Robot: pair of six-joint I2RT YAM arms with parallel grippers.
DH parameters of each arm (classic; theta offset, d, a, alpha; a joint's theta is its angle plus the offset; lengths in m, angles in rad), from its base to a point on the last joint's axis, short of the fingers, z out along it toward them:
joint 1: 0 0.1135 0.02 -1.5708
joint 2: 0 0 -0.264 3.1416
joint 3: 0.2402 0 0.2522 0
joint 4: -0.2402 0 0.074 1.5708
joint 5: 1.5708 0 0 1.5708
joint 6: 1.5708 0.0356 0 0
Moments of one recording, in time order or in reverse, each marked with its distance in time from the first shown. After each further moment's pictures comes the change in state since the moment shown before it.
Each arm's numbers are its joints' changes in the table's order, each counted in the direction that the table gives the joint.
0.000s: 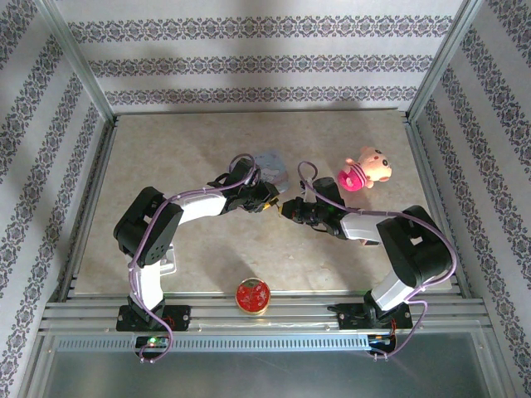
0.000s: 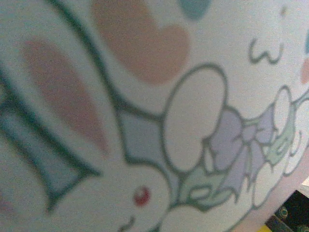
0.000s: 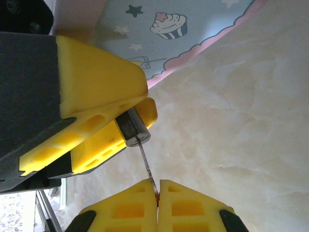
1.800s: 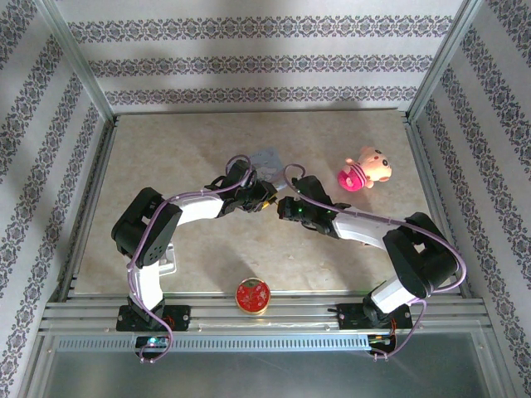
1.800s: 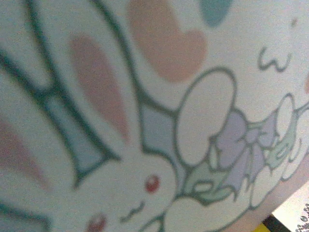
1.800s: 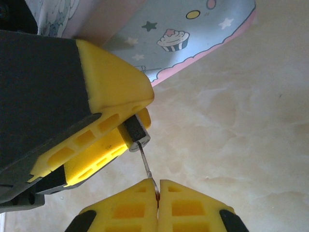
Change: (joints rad) left arm 0.013 -0.014 -0.055 0.100 -0.006 -0.056; right arm 0.164 -0.057 0.115 -0.246 0.369 -0.076
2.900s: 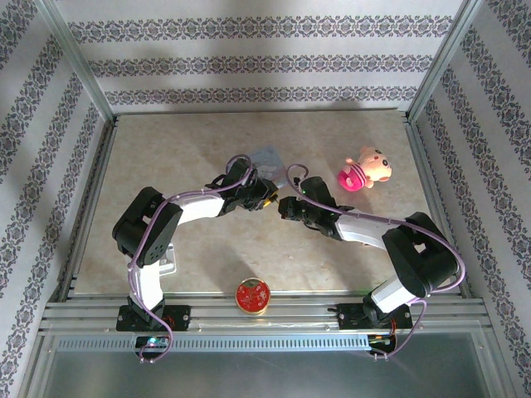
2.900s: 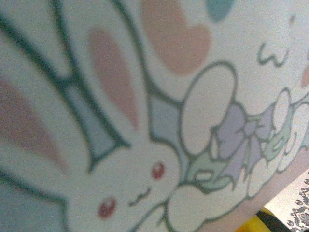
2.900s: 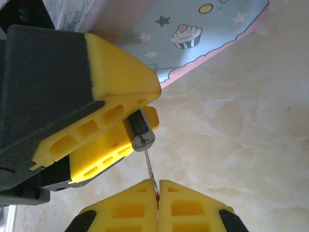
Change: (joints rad) left arm 0.000 0.008 0.018 0.007 0.000 -0.050; right arm -0.052 0.000 -0.058 0.126 -0.084 -0.025
